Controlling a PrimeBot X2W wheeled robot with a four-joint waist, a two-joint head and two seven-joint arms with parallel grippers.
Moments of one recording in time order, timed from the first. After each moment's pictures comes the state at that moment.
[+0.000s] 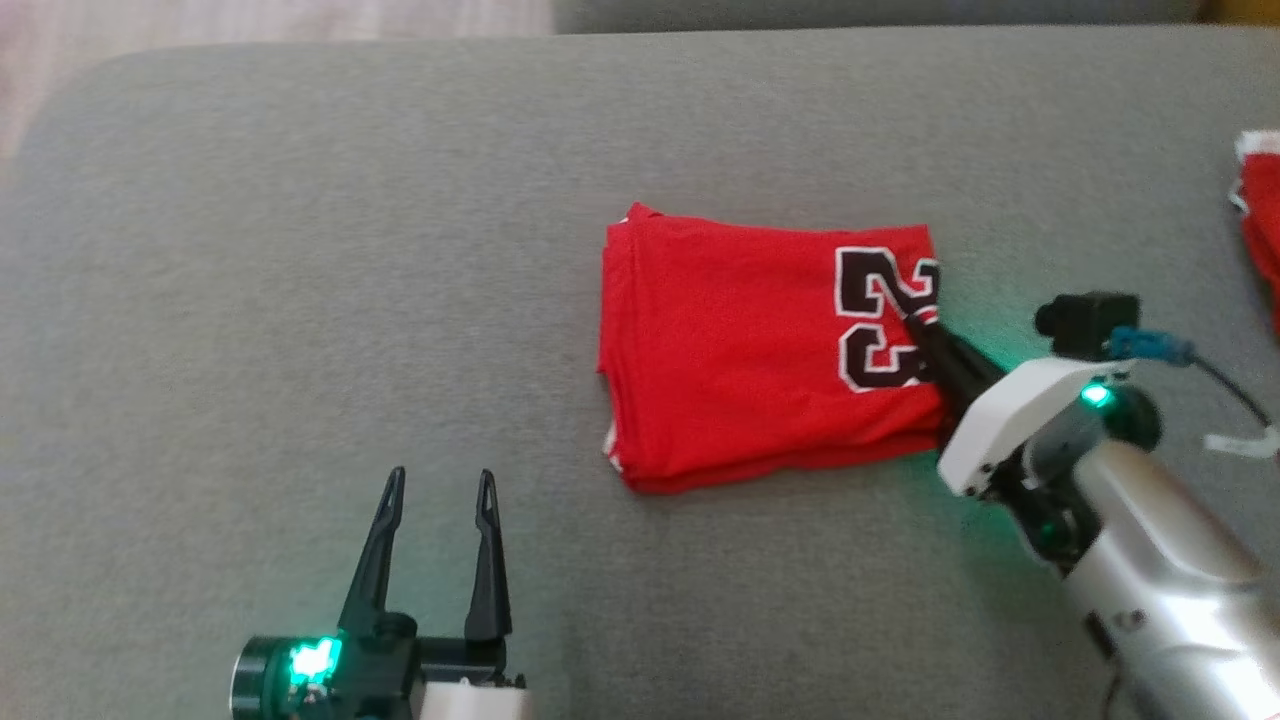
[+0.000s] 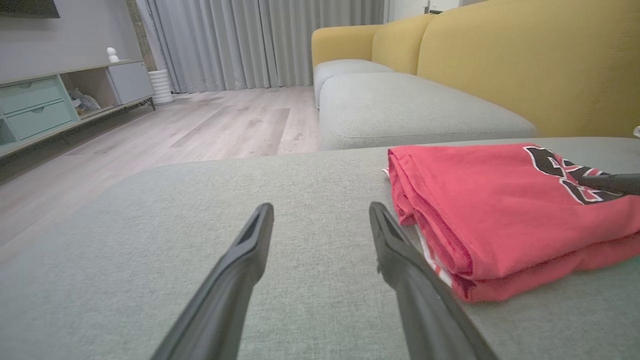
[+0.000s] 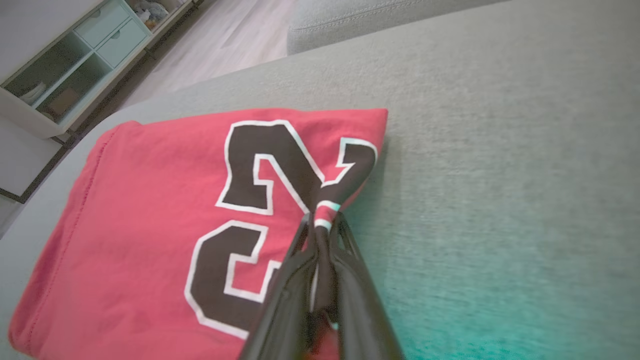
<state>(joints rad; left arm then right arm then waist) 0.09 0.06 -0.33 0.04 -0.06 0.23 -0.26 -0.50 -0.28 0.51 0.67 0.74 0.13 0.05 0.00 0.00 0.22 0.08</state>
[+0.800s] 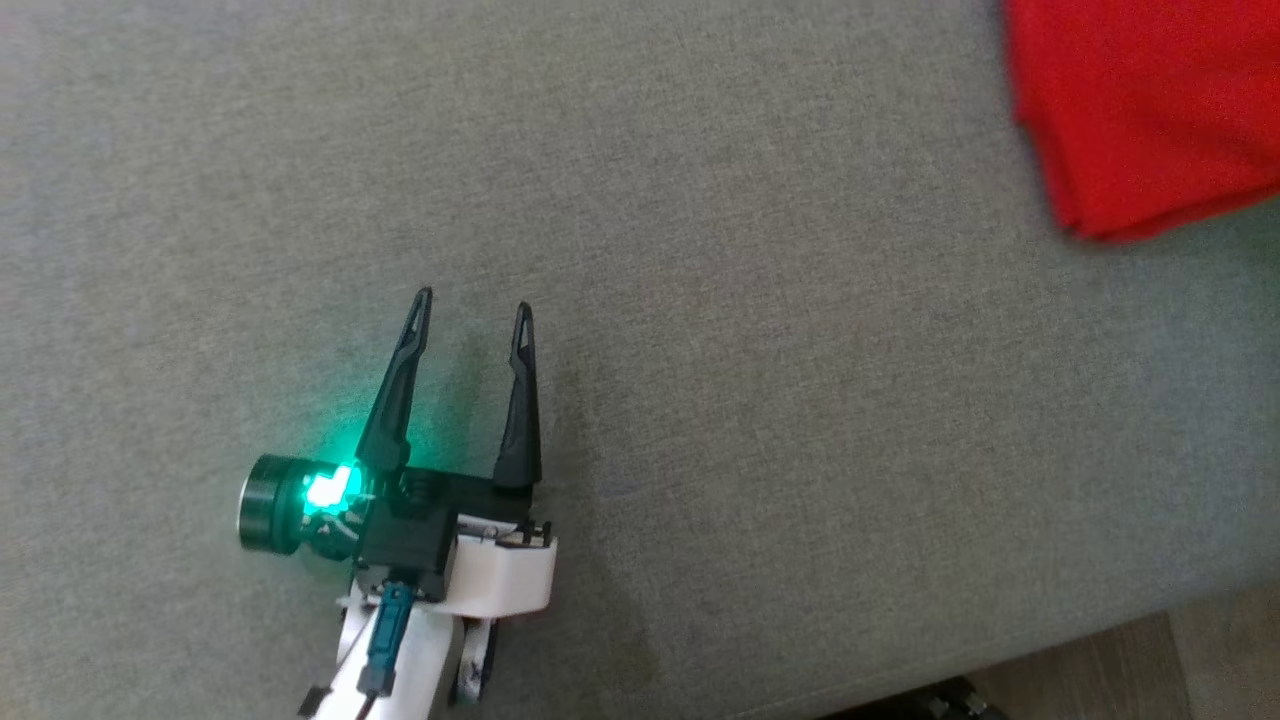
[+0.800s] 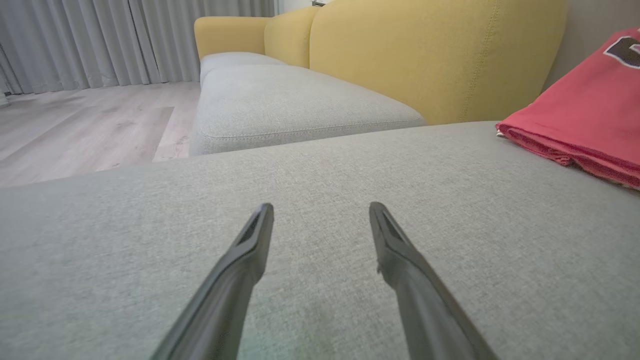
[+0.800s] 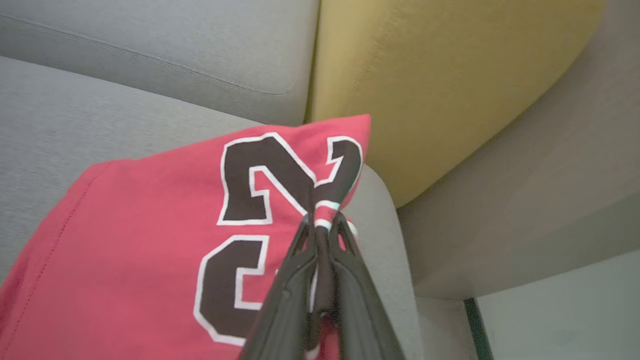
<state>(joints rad) -0.17 0.06 -0.37 0.04 0.00 0.22 -0.26 -0.81 -0.90 0.51 0.48 0.66 0.13 0.07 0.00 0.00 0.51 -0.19</state>
